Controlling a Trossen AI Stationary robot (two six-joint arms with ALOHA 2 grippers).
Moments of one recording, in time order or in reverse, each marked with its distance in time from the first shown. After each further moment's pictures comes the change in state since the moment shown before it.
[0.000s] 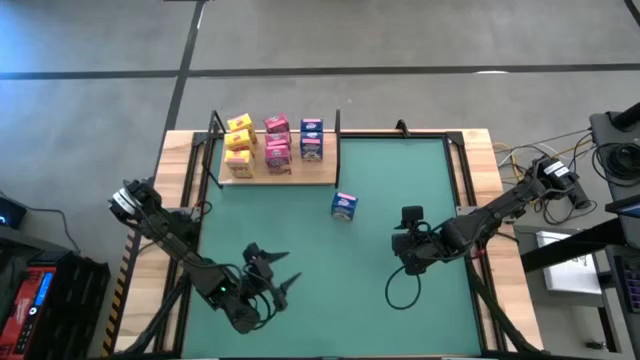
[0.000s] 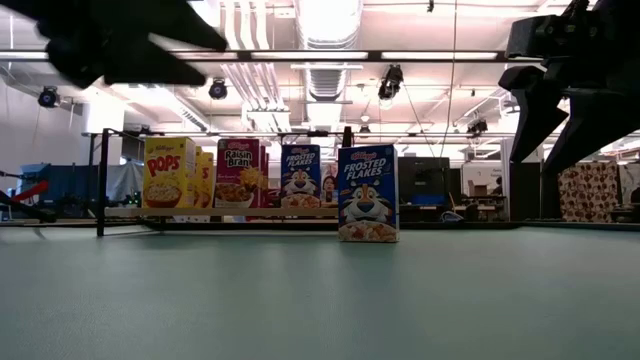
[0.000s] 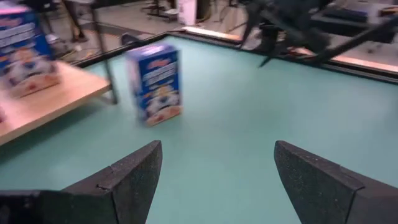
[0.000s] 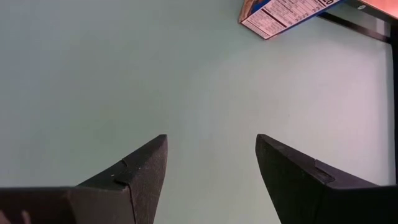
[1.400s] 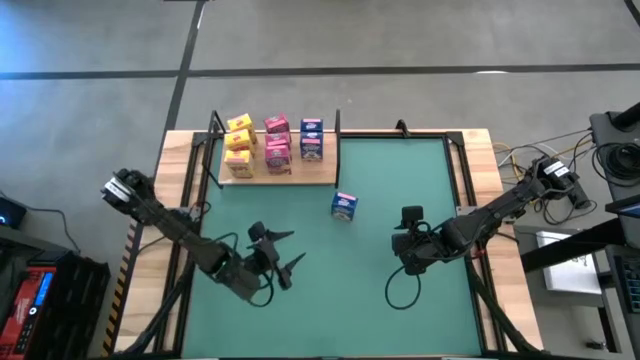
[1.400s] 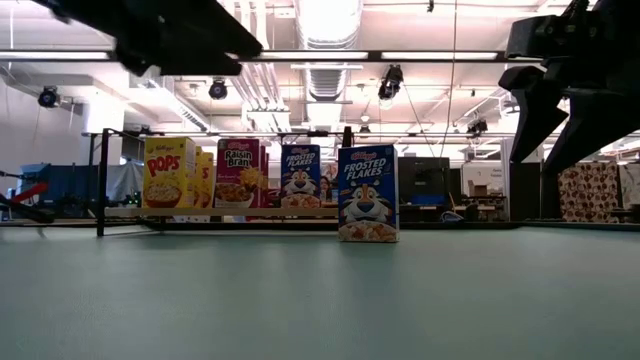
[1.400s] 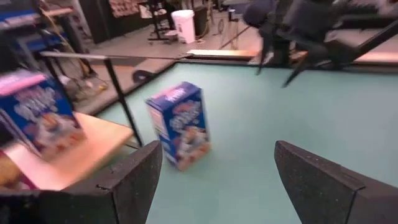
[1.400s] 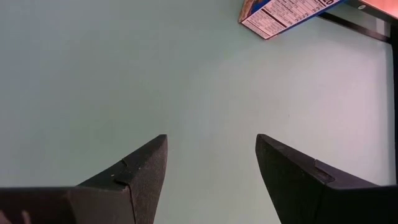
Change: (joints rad) left arm 0.154 -0.129 -0.146 0.354 0.077 0.515; right arm 0.000 0.000 0.000 0.000 0.000 0.000
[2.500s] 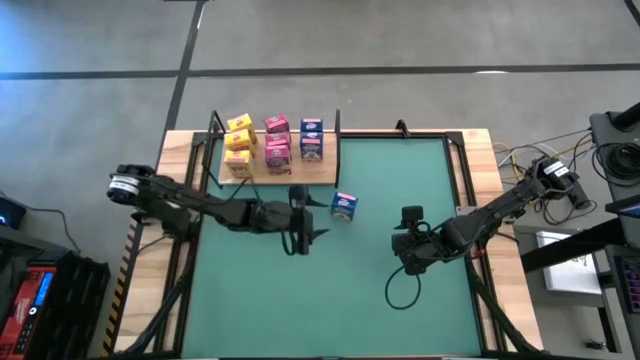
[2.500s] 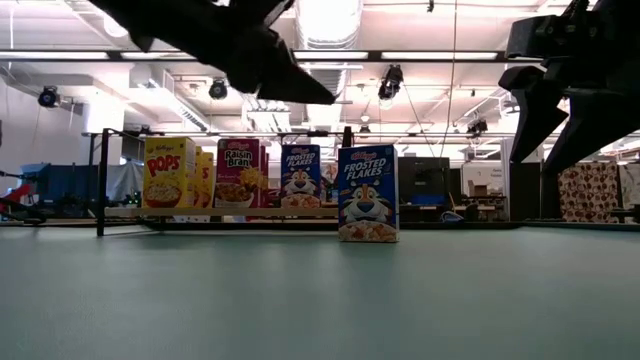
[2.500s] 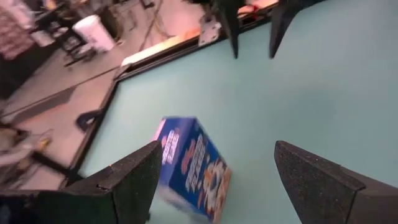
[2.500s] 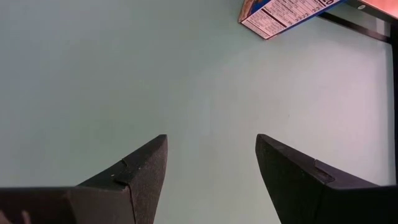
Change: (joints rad) left arm 0.489 0.009 0.079 0.040 0.777 0.684; right arm 0.000 0.000 0.000 0.000 0.000 0.000
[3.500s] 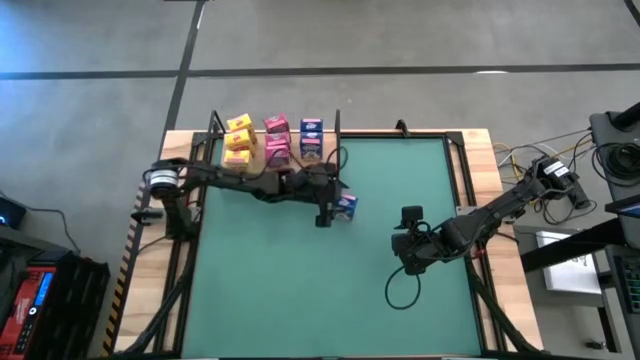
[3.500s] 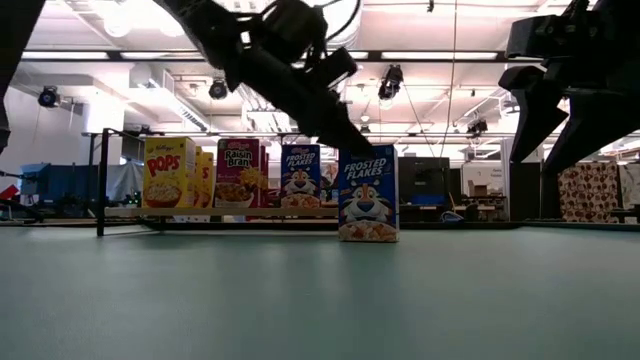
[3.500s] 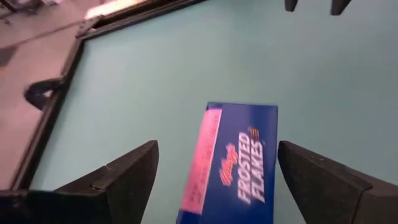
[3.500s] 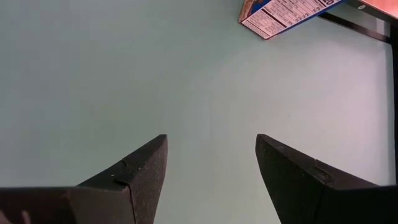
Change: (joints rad) left arm 0.276 0.290 0.315 -0.193 0.342 0.046; right arm 0.000 0.000 0.000 0.000 0.000 0.000
